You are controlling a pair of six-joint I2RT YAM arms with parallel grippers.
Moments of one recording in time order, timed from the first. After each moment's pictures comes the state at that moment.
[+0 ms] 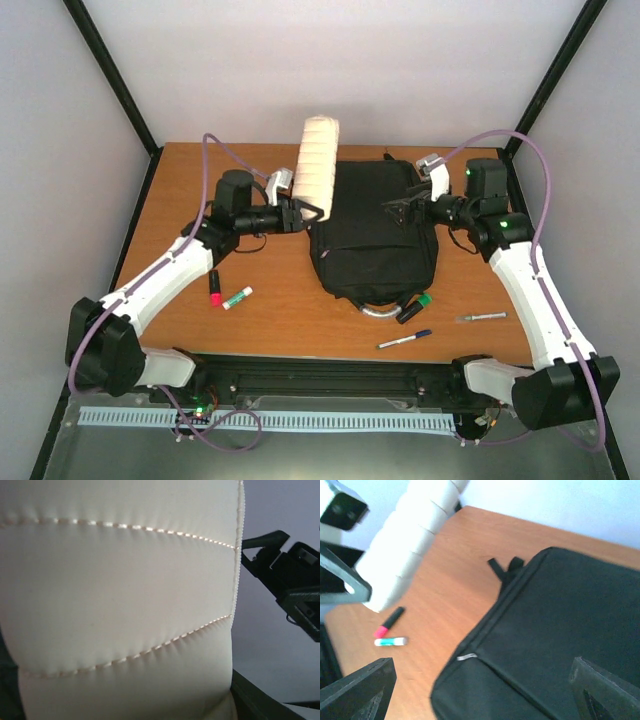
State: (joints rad) left arm -0.46 1.33 1.06 -0.16 0.67 -0.66; right arm 0.16 1.16 1.19 -0.58 -0.64 -0.10
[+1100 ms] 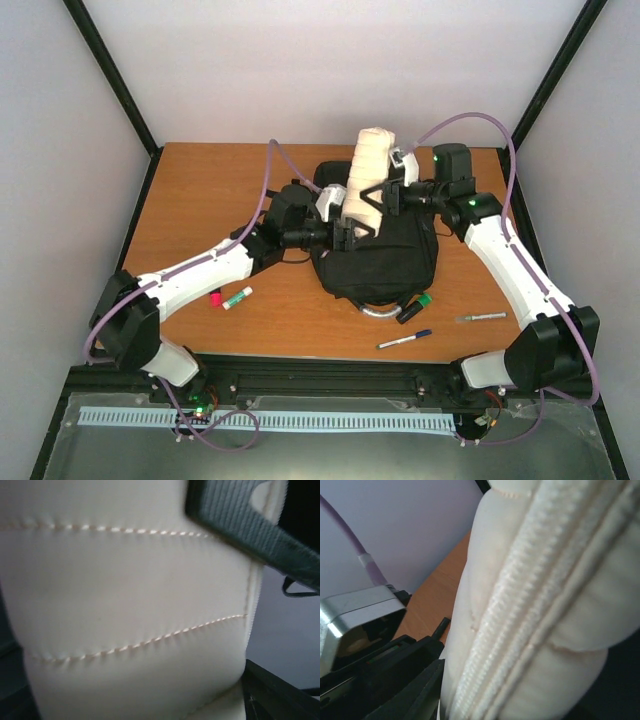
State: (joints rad) left arm -0.77 1.49 1.11 0.01 0.46 -0.69; right arm 0.28 1.38 1.28 -0.47 -0.76 0.18
